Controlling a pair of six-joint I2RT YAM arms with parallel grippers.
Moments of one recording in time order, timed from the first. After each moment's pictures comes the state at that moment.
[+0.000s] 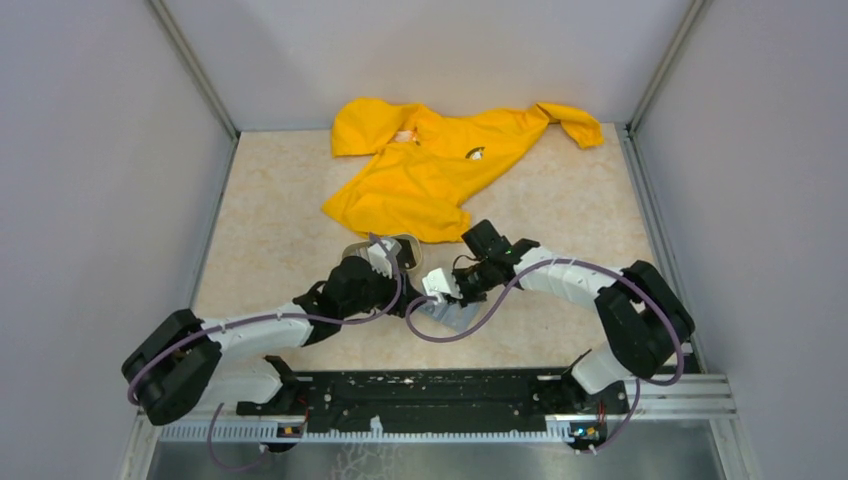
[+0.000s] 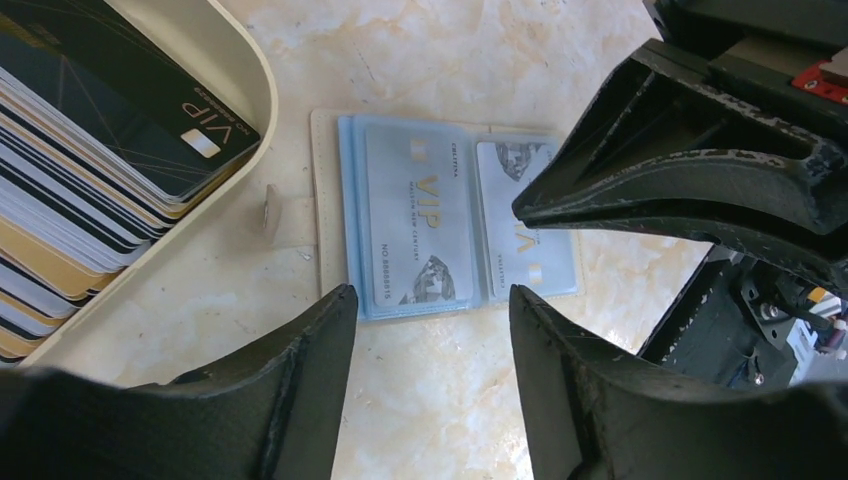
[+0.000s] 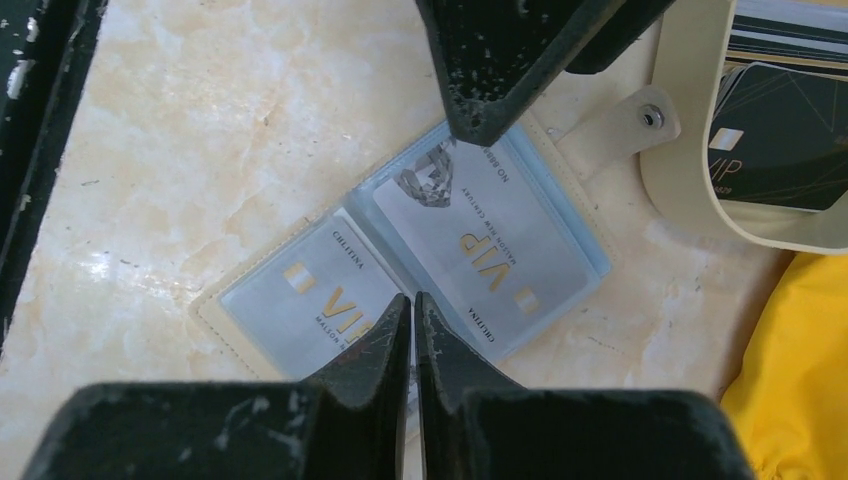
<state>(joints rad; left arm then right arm) -0.83 1.21 0.39 0.38 0.09 -0.47 0.70 1.48 0.82 -0.45 -0.64 -1.17</state>
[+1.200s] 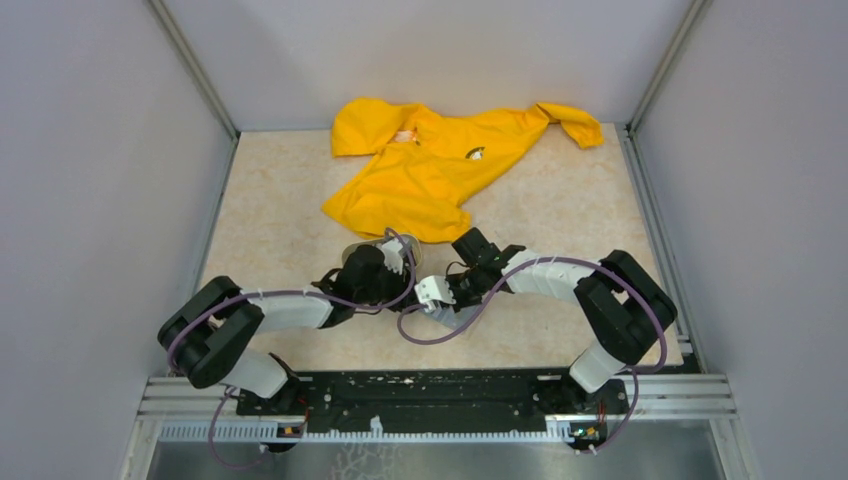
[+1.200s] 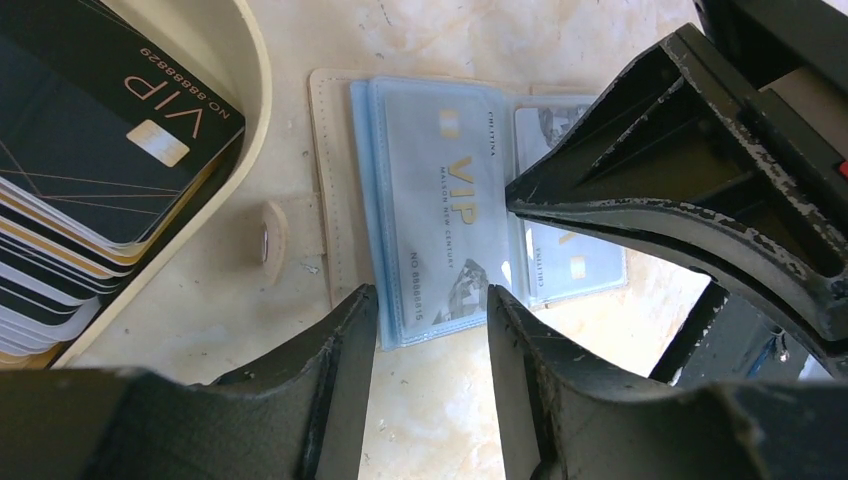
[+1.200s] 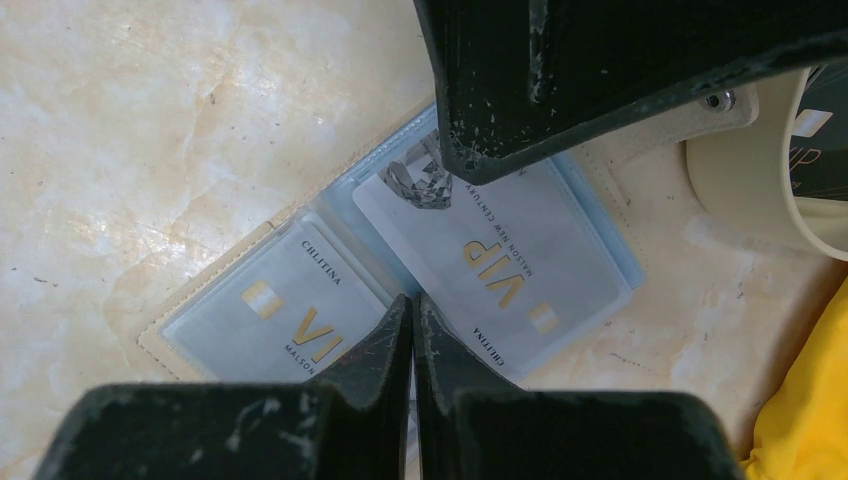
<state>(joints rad) -0.77 1.47 0.48 0.39 0.25 -0.44 0.74 1.59 0.81 -0.34 -0.52 -1.15</state>
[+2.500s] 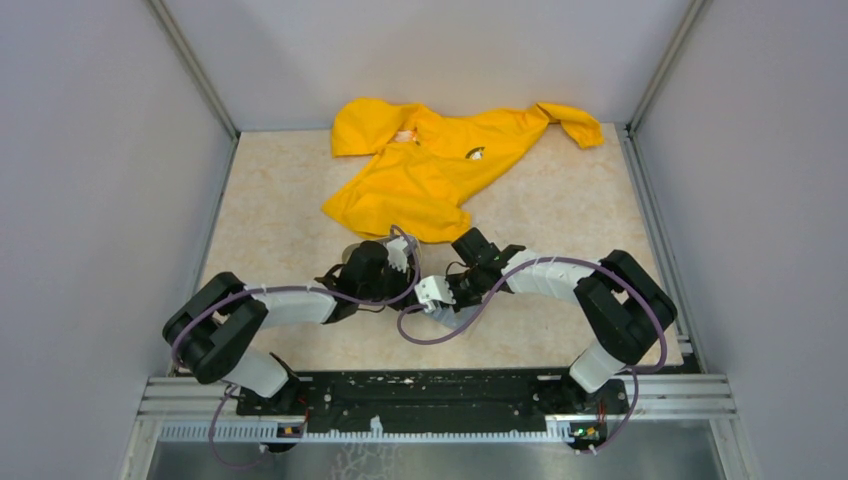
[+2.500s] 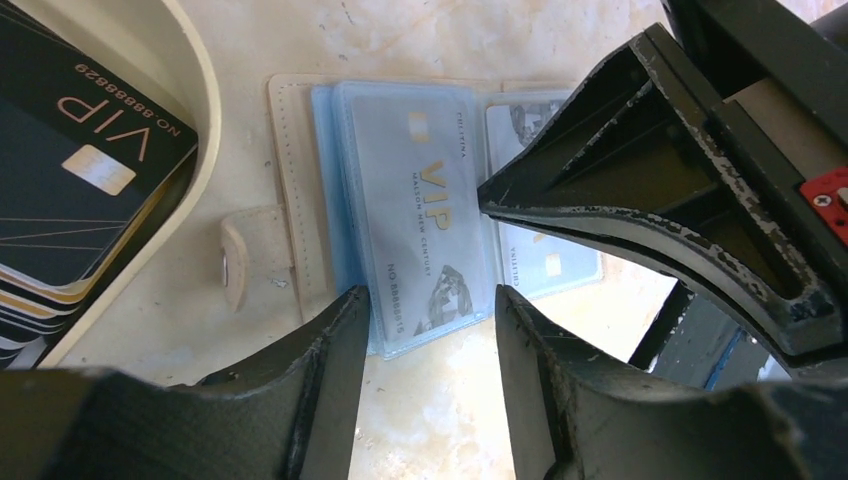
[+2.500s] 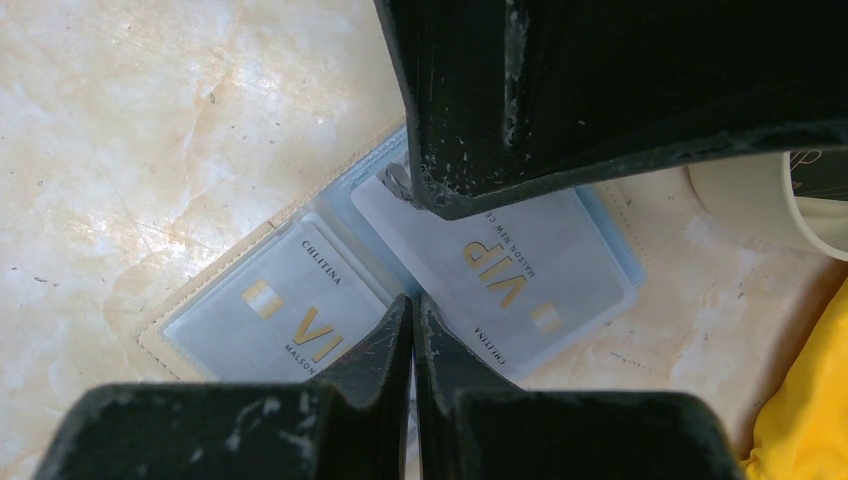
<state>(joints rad) -0.76 1.50 0.52 0.36 0.31 -0.44 0.74 1.59 0.81 -0.35 -0.51 -1.15</state>
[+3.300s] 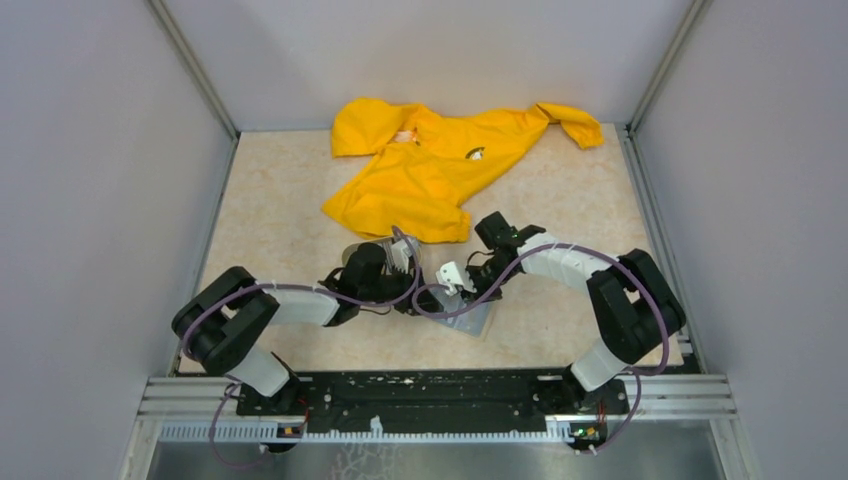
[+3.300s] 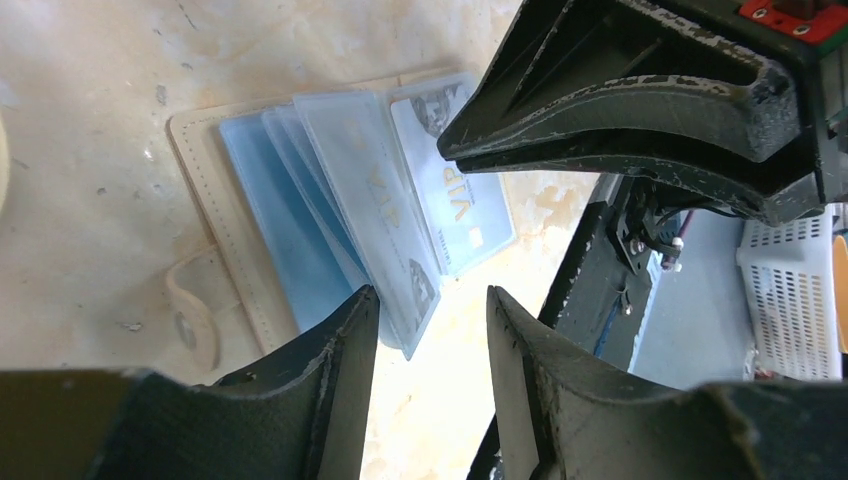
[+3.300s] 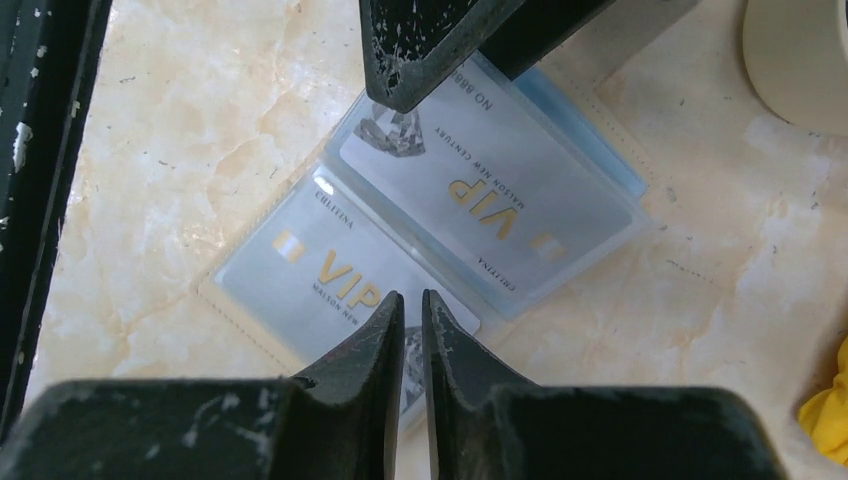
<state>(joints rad) -0.76 1.54 0.49 0.55 0.50 -0.59 0.58 1.56 0.89 -0.66 -0.66 -1.29</state>
